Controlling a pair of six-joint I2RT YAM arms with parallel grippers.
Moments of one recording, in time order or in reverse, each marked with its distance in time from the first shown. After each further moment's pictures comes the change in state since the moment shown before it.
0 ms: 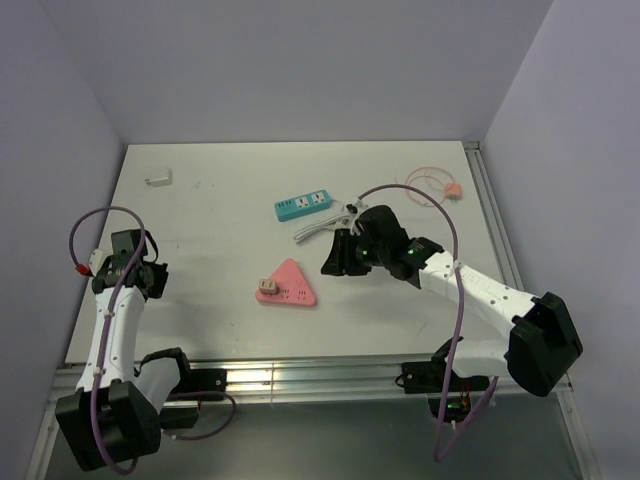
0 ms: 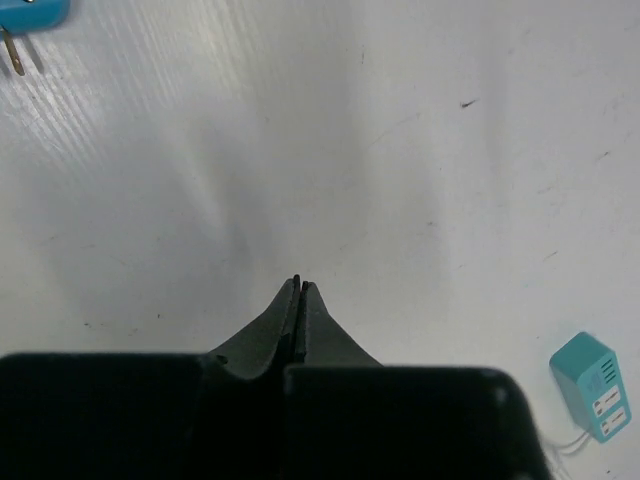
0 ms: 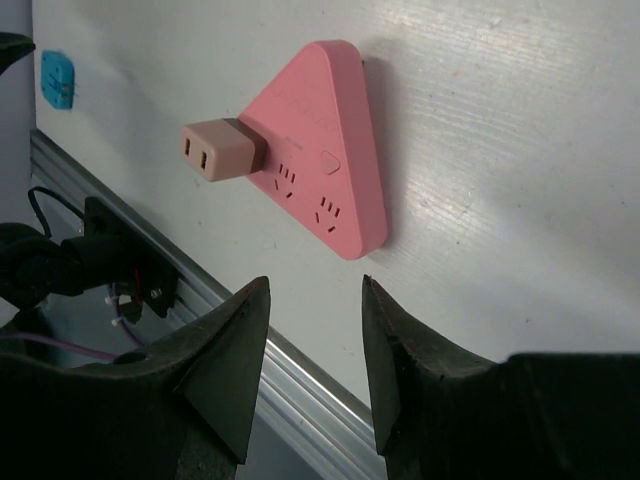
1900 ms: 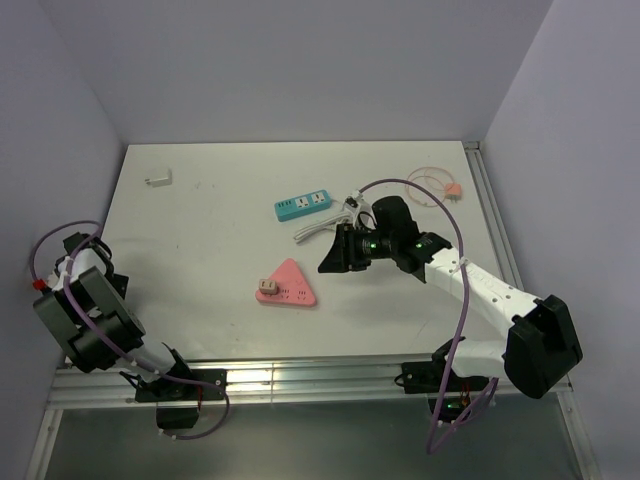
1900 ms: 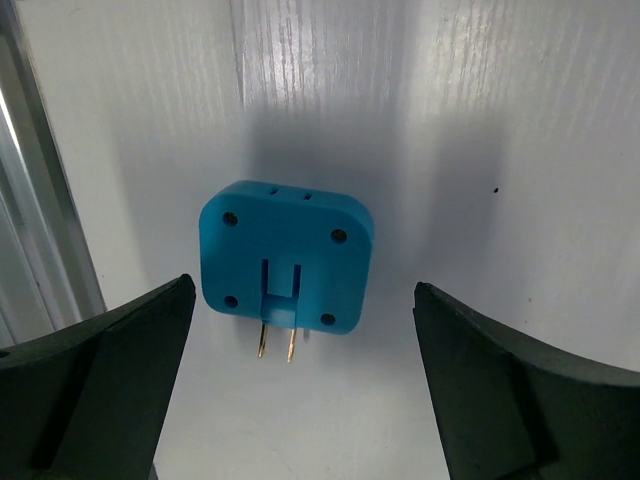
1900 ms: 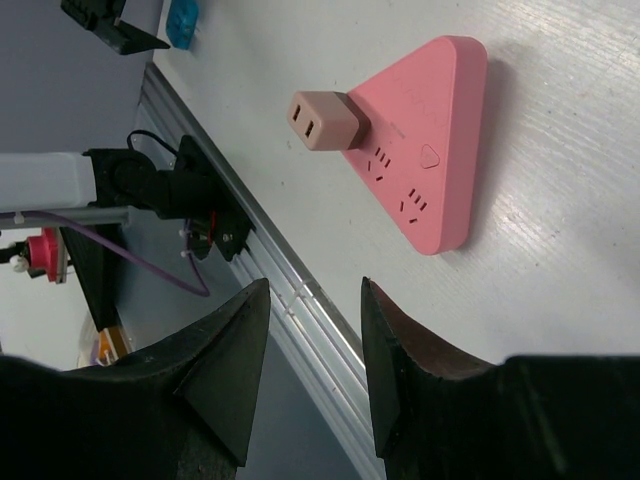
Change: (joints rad) left arm 0.431 0.541 0.142 0.058 -0.199 0.275; right arm -0.099 -0.014 0.010 0.063 -0.331 -0.071
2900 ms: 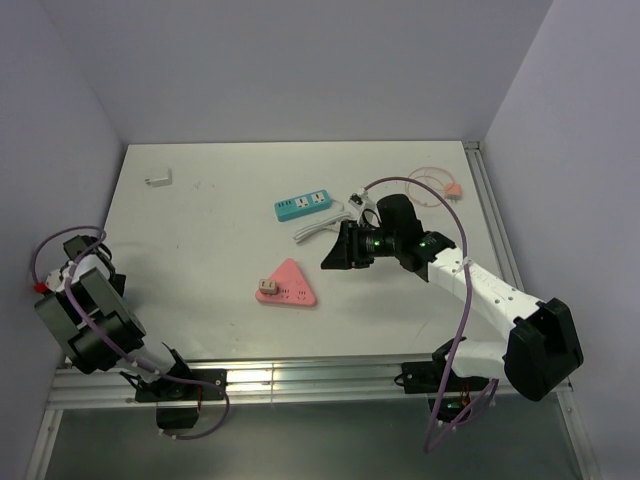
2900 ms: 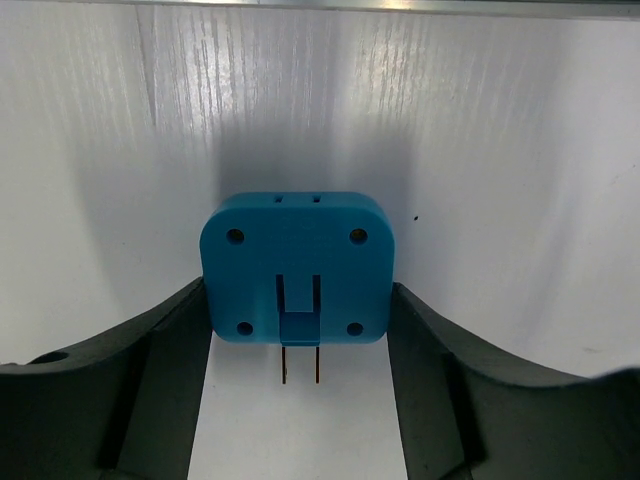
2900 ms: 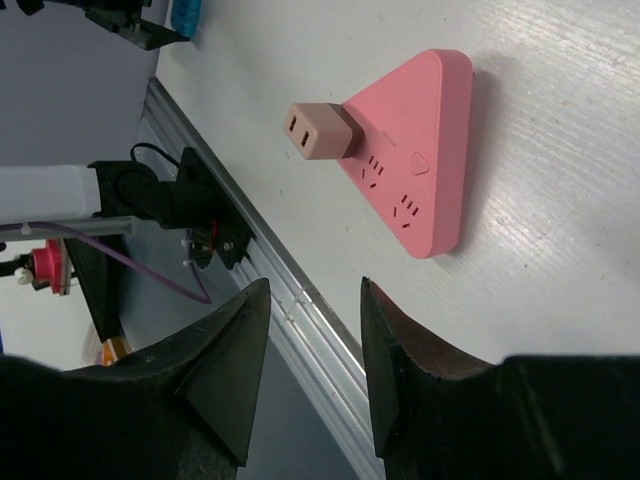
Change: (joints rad) left arm 0.009 0.008 -0.064 0.190 0.068 -0.067; right arm -0.031 -0.012 -0.001 -0.002 -0.006 0.002
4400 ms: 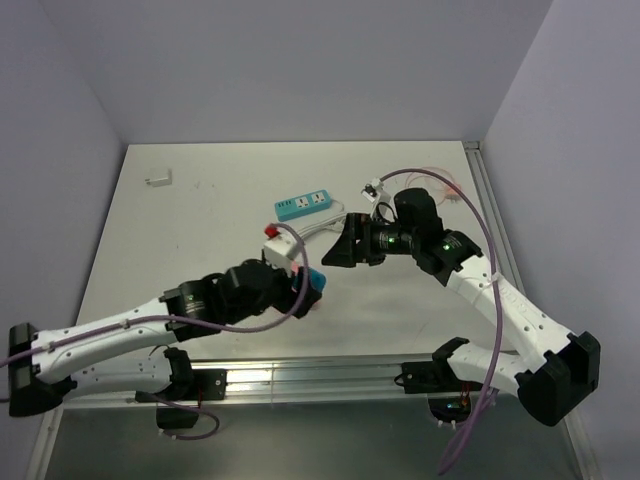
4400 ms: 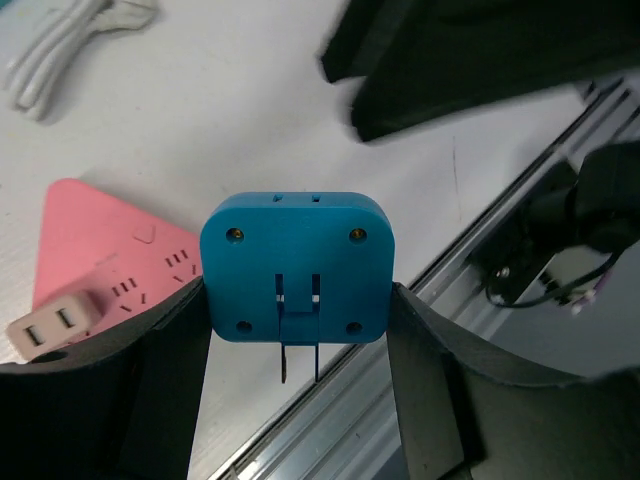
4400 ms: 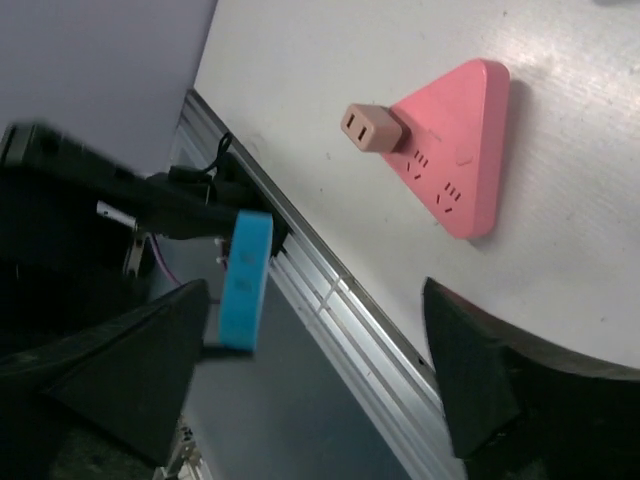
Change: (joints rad) left arm -1.812 -0.552 0.075 0.186 0.126 0.372; right arm -0.003 -0.156 0.102 -0.172 0.020 0.026
